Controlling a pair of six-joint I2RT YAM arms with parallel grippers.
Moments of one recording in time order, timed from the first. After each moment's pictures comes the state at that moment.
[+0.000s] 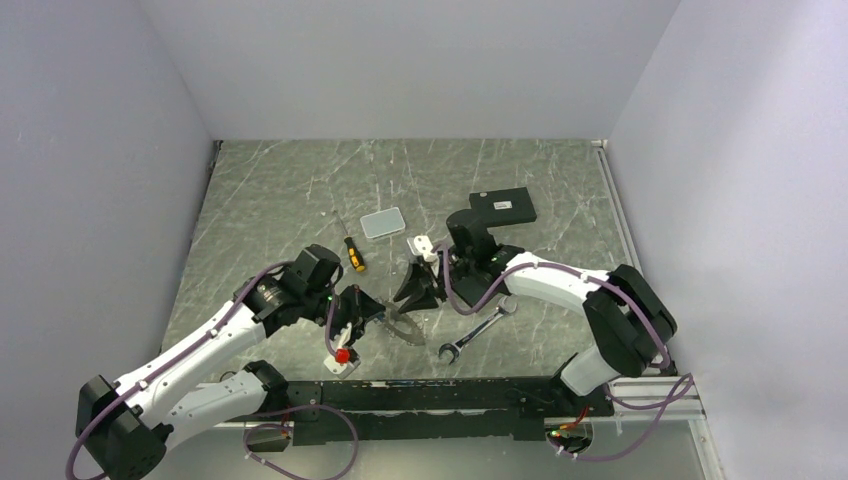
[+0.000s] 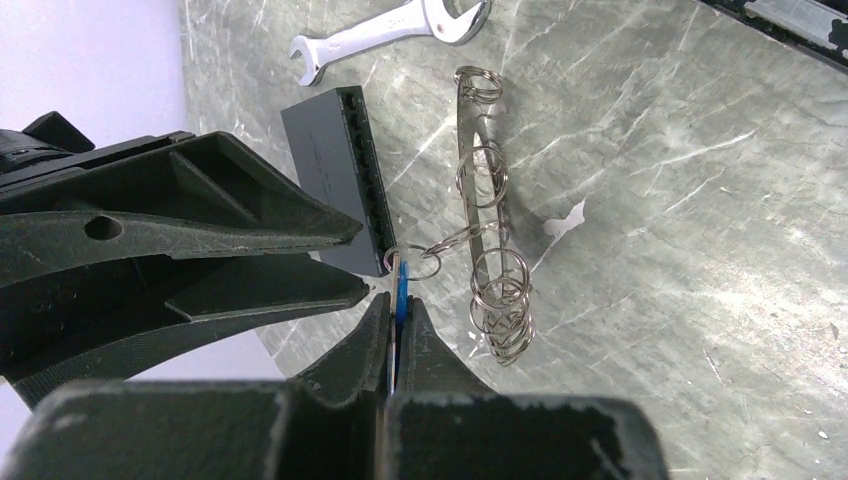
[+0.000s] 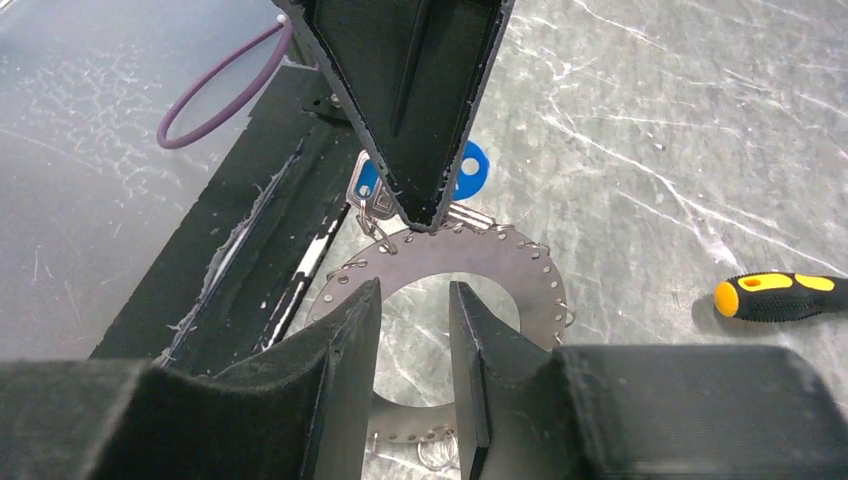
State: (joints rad) left arm -0.69 0.92 0.73 -0.75 0.68 1.94; right arm 0.73 1.52 0.84 0.12 -1.18 -0.46
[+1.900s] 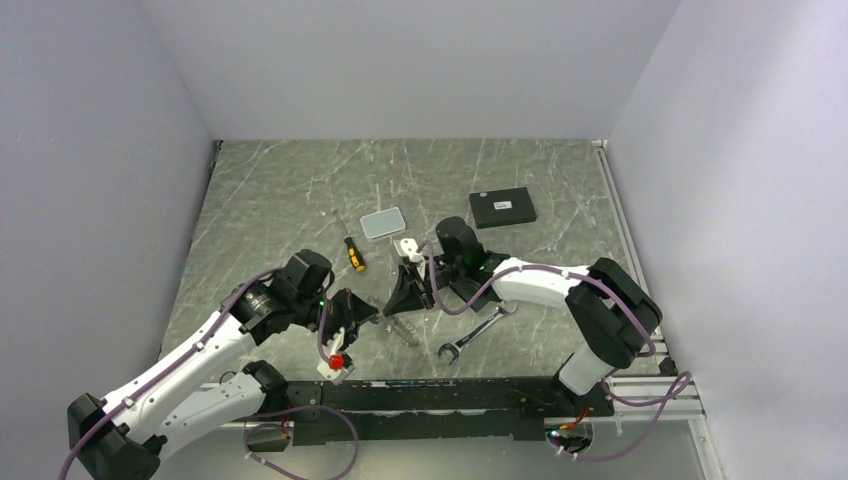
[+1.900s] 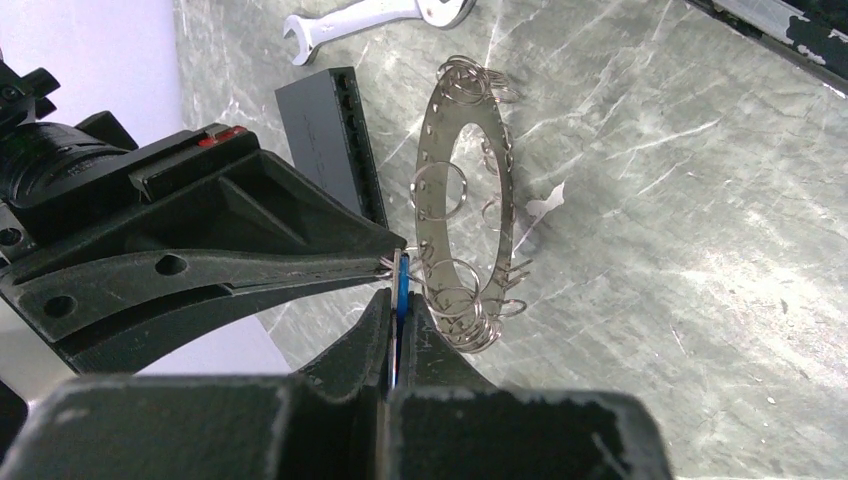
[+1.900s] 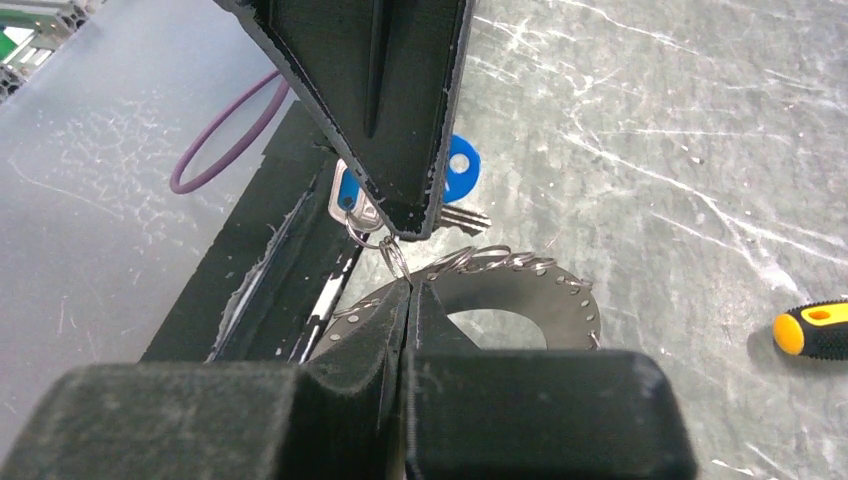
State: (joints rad) left arm -0.69 0.83 0.72 -0.81 0.65 1.92; right arm 0.80 1.60 0.83 0.33 -1.14 -0.26
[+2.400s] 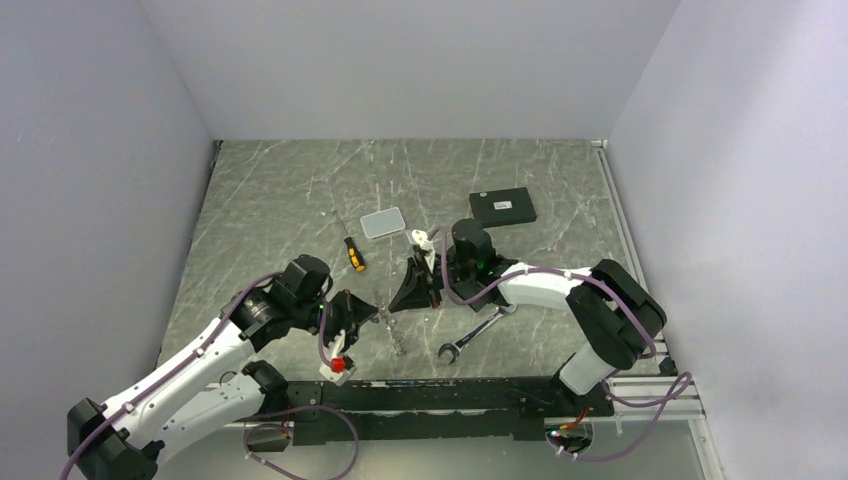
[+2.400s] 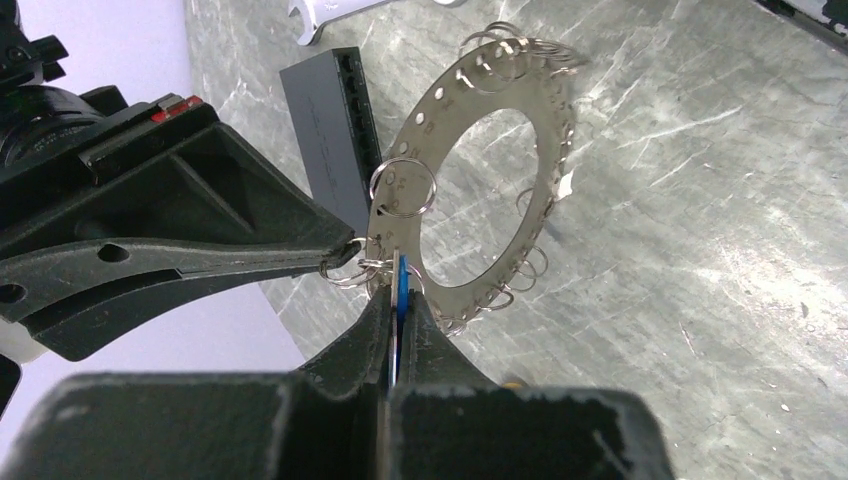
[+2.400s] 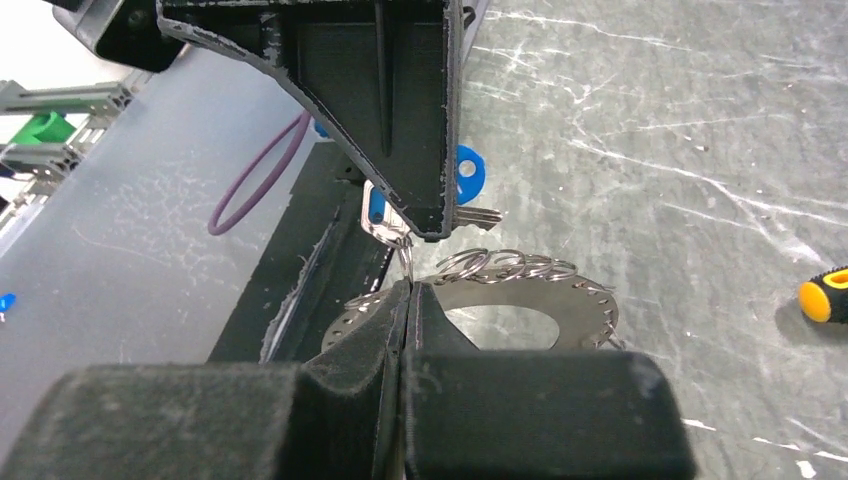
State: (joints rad) left arm -0.69 0.80 0.66 -0.73 0.62 1.90; right arm 0.75 1.58 0.74 0.58 -1.17 0.01
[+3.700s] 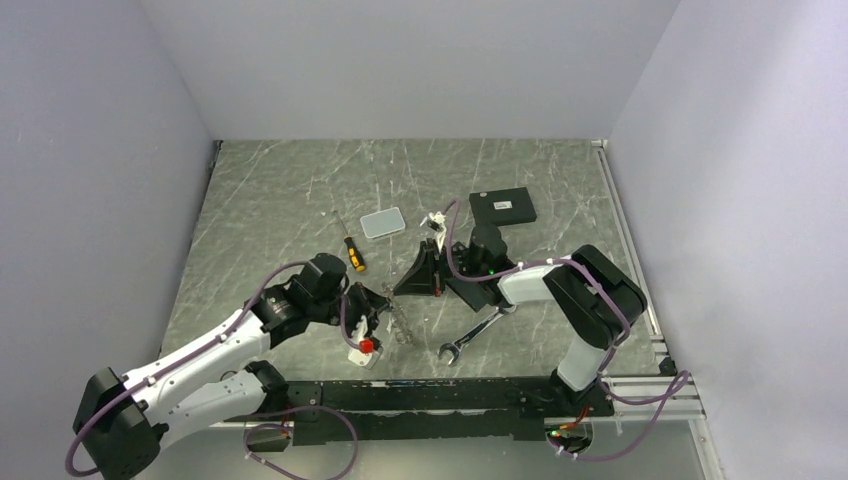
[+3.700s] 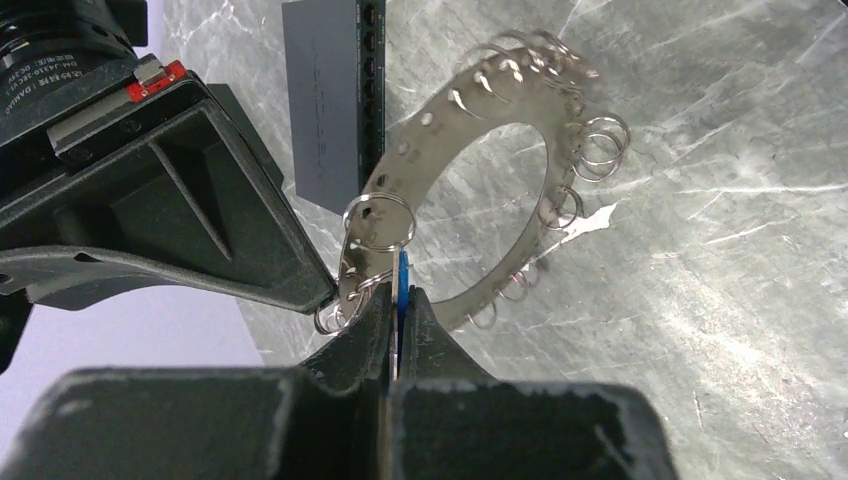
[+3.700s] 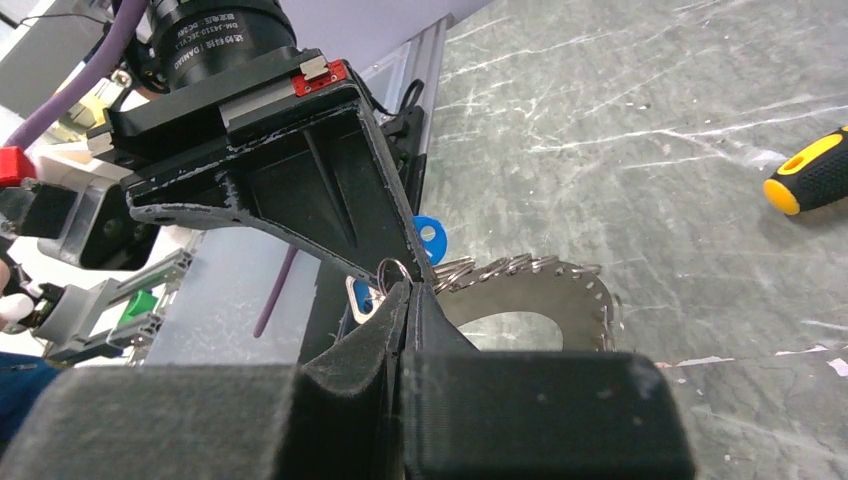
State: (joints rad) left arm -0.75 0.91 0.59 -0.43 0.54 1.59; right arm 0.65 1.72 0.64 1.09 -1.07 0.63
